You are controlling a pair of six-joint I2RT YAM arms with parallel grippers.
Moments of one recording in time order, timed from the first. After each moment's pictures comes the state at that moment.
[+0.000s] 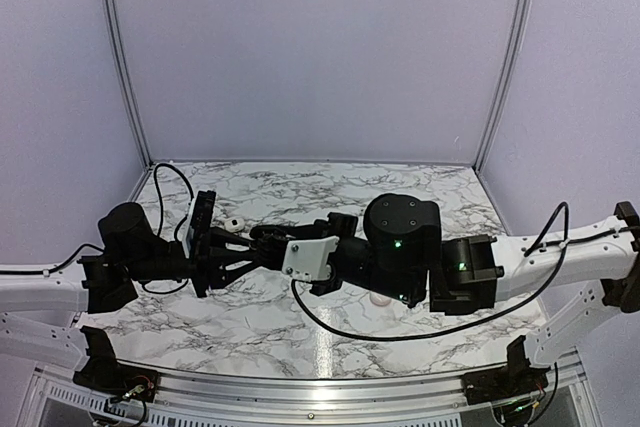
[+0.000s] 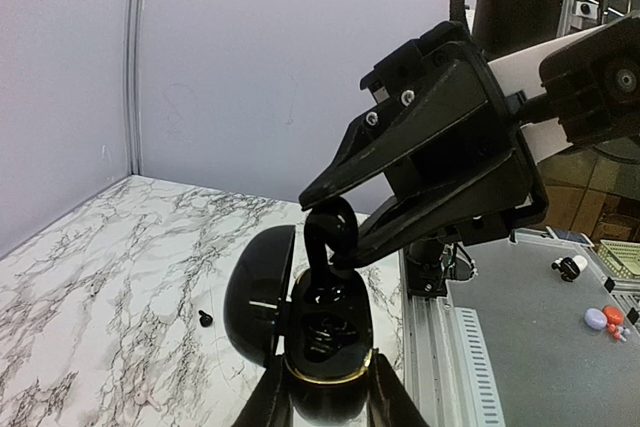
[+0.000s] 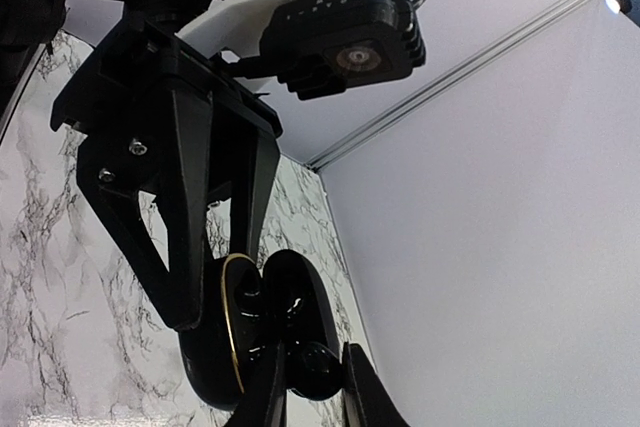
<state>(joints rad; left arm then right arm) -0.89 0.99 0.46 0.56 0.53 -0.14 1.39 1.41 1.07 0.17 0.37 -0.81</state>
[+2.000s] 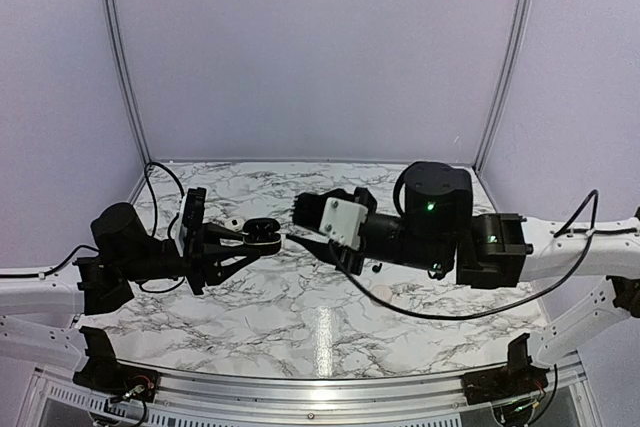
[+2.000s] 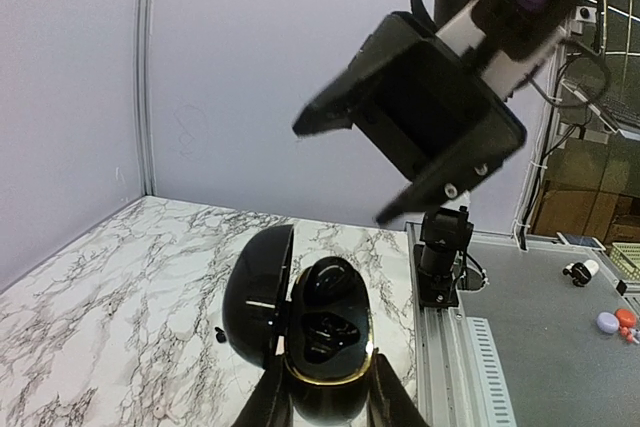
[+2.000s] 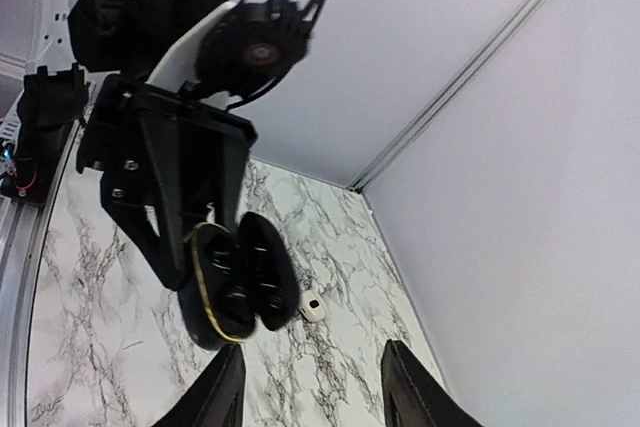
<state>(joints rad) -0.89 0.96 0.44 0.58 0.51 -0.11 1.30 1.32 1.09 0.05 0.16 -0.63</state>
